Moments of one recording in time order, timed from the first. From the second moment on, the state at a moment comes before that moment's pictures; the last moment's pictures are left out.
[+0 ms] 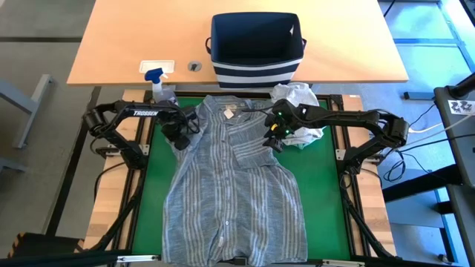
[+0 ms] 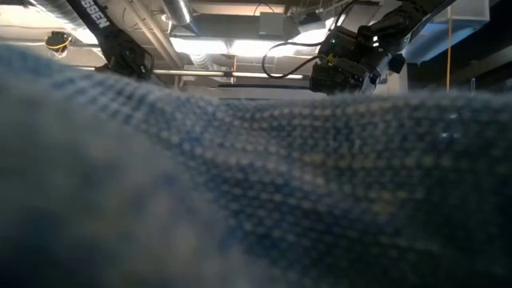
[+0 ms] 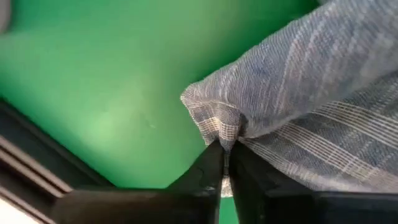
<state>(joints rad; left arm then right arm) 0.67 1.57 0.72 -0.91 -0.17 -0.20 -0.40 1.50 0.92 -0.36 -0.43 0.02</state>
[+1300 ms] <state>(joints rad) 0.38 1.06 1.00 -0.88 -0.05 -0.52 -0.40 1.50 0.92 -0.34 -0.41 -0.06</state>
